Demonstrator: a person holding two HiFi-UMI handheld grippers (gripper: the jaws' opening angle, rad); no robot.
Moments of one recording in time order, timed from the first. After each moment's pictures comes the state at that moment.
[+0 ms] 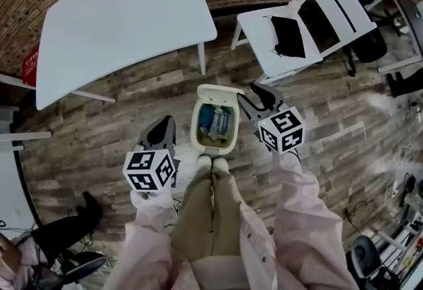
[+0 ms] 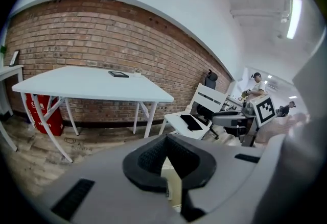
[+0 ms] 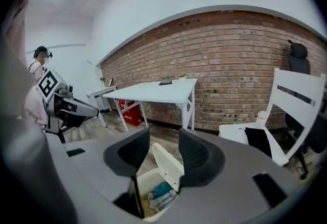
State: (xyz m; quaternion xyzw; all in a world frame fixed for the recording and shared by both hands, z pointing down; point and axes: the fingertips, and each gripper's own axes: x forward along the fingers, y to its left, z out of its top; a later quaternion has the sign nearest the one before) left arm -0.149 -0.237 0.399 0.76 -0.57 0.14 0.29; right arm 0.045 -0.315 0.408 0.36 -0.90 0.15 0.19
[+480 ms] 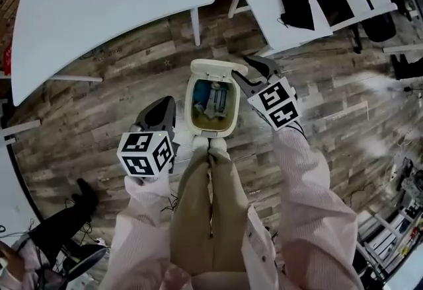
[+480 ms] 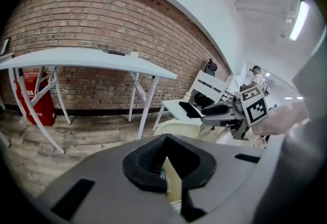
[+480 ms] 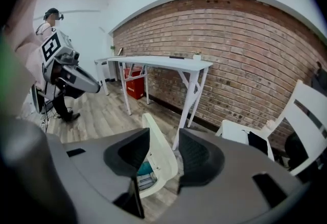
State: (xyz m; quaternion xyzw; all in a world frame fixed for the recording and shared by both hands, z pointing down) left arm -0.135 -0.255 0.489 0.76 -0.53 0.17 0.33; right arm 0.028 -0.336 0.514 0.29 -0.89 0.07 0.34
